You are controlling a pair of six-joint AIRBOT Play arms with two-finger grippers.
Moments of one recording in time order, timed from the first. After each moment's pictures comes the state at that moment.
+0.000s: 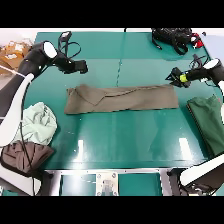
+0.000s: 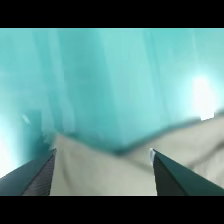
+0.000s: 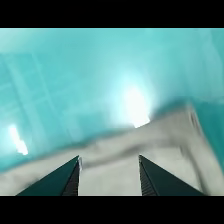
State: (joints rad) left arm -0.18 -1.73 1.74 1.25 -0.96 -1.52; right arm -0.32 -1.85 1.66 -1.04 1.08 1.57
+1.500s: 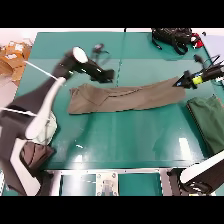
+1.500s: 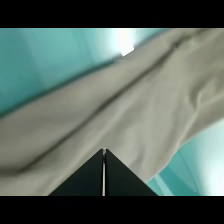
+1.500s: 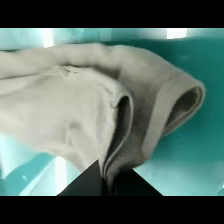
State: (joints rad) left arm -0.46 -1.95 1.88 0.98 -1.04 -1.53; right arm -0.44 -1.86 1.84 -0.88 1.64 1.25
